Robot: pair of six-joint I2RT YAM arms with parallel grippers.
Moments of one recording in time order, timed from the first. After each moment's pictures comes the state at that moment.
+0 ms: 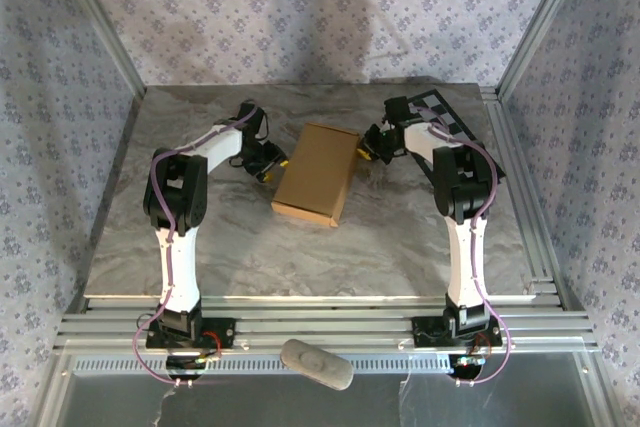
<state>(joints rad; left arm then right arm) -0.30 2.12 1.57 -0.69 0.34 -0.89 0.23 2.23 1.62 -0.42 -0.46 0.84</state>
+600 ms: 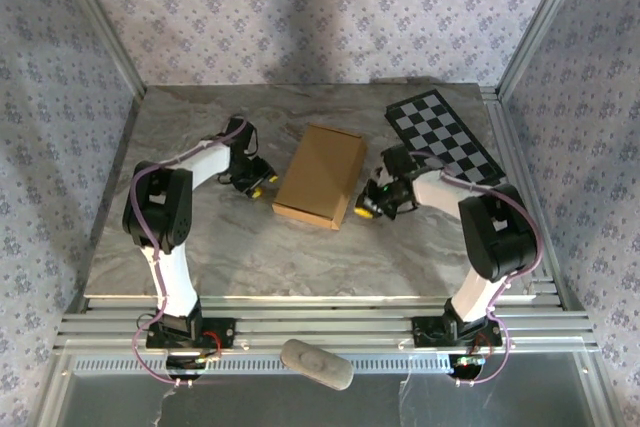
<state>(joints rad) -0.28 1.91 1.26 -0.63 0.29 -0.91 0.42 1.68 0.91 -0.39 -0.53 0.78</state>
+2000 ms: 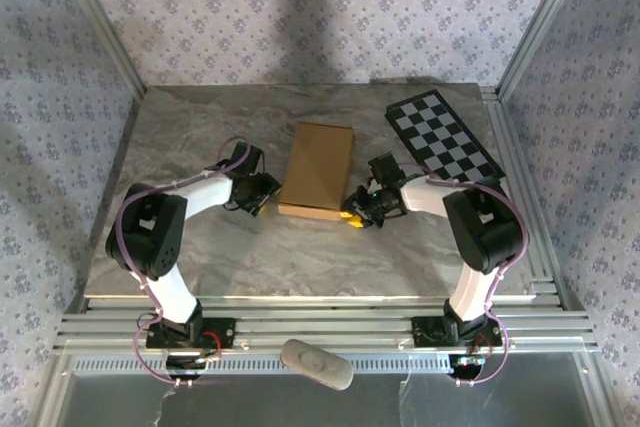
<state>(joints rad) -0.39 1.71 0.96 -0.38 0.16 -1.13 0.43 1.75 0.92 -0.30 -0.51 0.95</state>
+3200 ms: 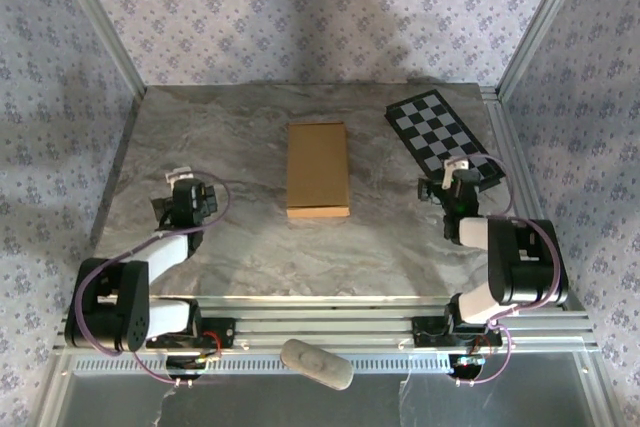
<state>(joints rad) -0.10 1.26 0.37 0.29 -0.47 -0.14 -0.04 1.50 0.41 0.57 0.06 -0.03</state>
